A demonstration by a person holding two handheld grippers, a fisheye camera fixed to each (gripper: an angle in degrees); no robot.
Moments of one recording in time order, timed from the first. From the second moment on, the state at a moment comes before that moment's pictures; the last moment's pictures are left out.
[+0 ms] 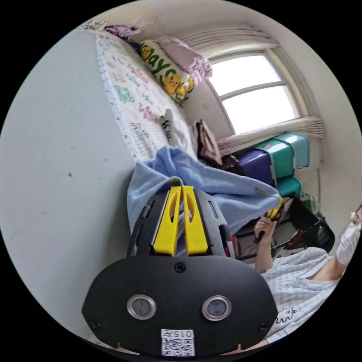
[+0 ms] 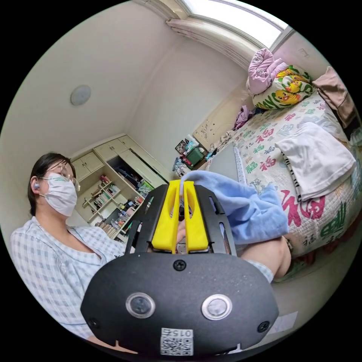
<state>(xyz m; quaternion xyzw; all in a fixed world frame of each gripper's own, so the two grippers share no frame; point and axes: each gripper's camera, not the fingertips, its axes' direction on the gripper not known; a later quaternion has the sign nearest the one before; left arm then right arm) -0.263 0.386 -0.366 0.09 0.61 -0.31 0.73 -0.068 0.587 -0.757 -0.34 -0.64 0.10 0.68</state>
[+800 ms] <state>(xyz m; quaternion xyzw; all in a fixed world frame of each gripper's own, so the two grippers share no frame) -0.796 0.393 -0.853 0.54 0.33 -0.37 0.68 -0.344 0.129 -0.668 -0.16 -0.64 0.08 0.75</state>
